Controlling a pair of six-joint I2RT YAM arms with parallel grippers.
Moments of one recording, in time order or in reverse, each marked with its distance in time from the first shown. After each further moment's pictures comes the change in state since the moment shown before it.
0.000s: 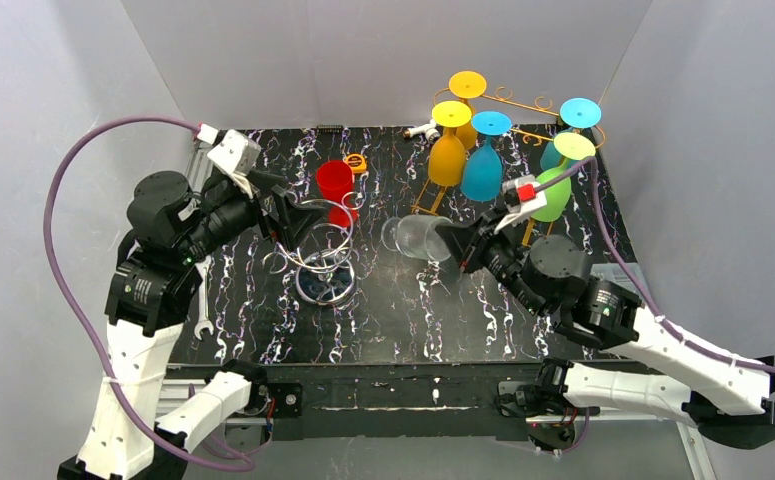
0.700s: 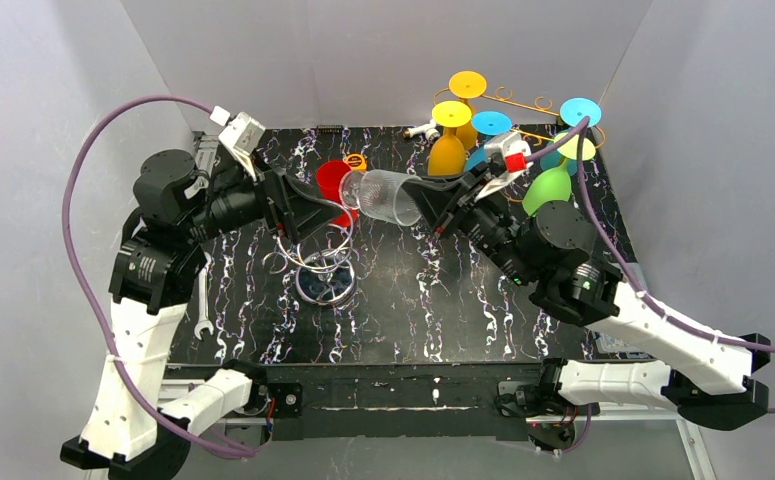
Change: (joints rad) left arm 0.000 0.093 0.102 -0.035 0.221 -0.240; right arm 0.000 0.200 0.279 0.248 -0.173 -0.261
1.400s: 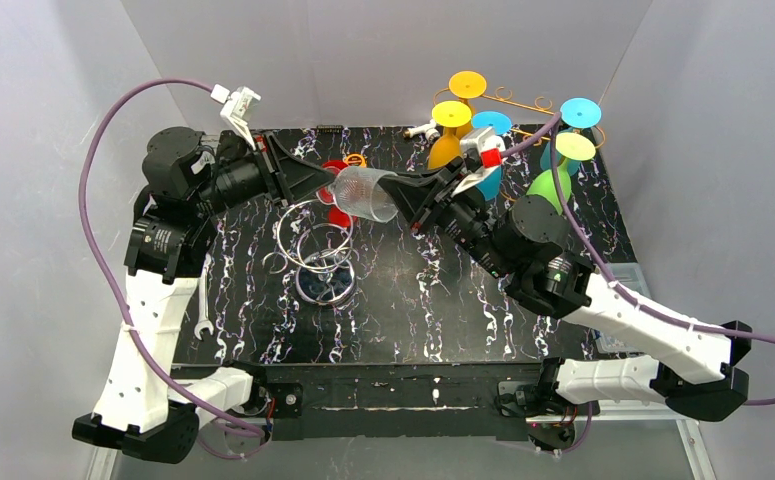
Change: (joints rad) left arm 0.051 0.097 0.008 0.165 0.081 -0.233; right arm 0.000 0.099 0.018 0.131 -0.068 0.019
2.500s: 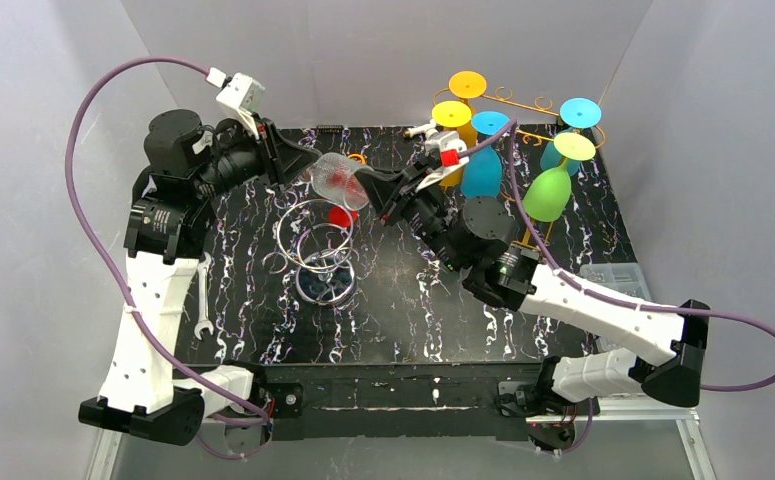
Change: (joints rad) left arm 0.035 0.075 0.087 -0.085 -0.167 0.343; right arm -0.016 0.160 -0.046 0.216 0.067 0.018
